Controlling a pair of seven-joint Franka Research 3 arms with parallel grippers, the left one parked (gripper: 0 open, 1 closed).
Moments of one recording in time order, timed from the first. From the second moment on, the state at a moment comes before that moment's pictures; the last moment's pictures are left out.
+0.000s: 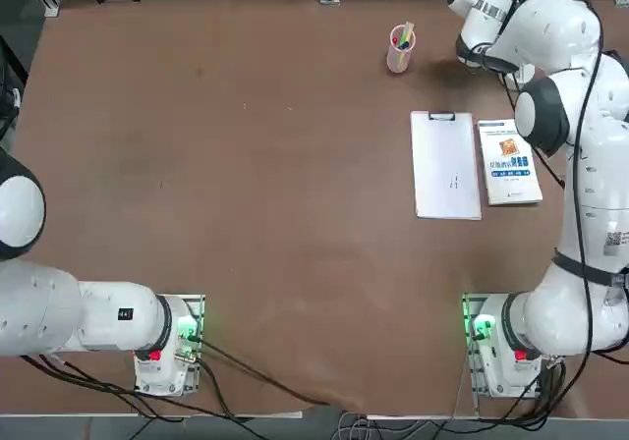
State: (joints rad) arm 0.17 0.91 -0.11 -1.30 -1.10 1.80 -0.58
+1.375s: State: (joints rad) arm 0.04 0.89 -0.11 -1.27 -0.88 1.57 -0.66
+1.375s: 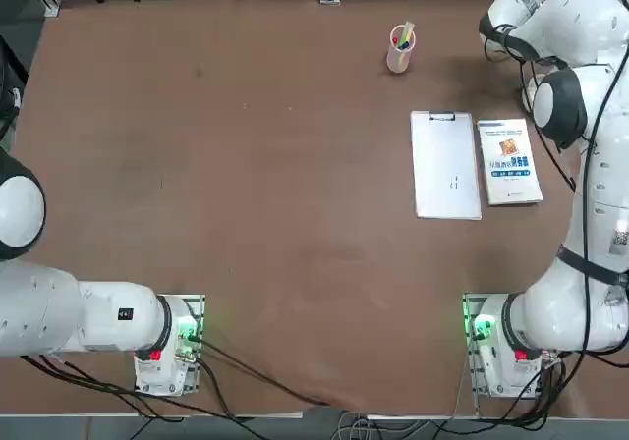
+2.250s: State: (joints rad) arm 0.04 0.89 -0.11 -1.18 -0.79 1.50 -0.61
